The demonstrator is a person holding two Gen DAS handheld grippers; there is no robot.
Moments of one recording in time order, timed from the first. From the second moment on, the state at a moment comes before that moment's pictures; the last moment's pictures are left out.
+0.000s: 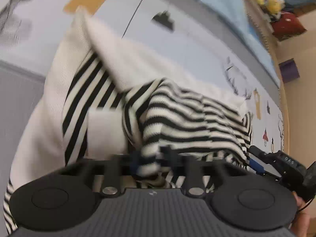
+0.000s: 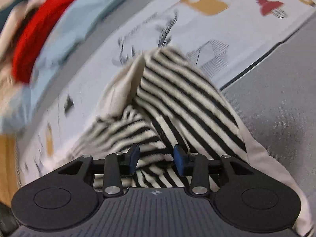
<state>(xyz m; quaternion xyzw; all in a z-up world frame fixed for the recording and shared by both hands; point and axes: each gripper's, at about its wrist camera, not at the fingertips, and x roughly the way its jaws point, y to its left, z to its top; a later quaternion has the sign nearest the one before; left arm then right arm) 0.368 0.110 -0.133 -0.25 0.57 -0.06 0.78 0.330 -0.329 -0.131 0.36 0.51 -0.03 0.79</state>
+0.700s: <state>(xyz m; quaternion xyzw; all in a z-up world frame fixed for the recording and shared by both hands) 0.363 0.112 -0.124 -0.22 0.57 -0.05 0.79 0.319 -0.276 -0.131 0.34 0.52 0.07 0.78</state>
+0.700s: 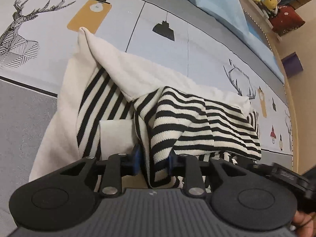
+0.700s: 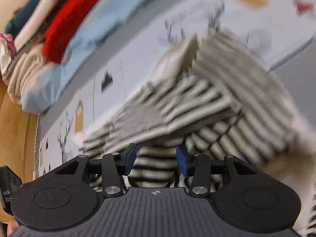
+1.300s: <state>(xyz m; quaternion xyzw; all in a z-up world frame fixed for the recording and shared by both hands) 0.344 0.119 -0.064 -0.22 0.47 -0.08 0.85 0.287 -0.269 -0.069 0.33 0.40 0.17 0.84</state>
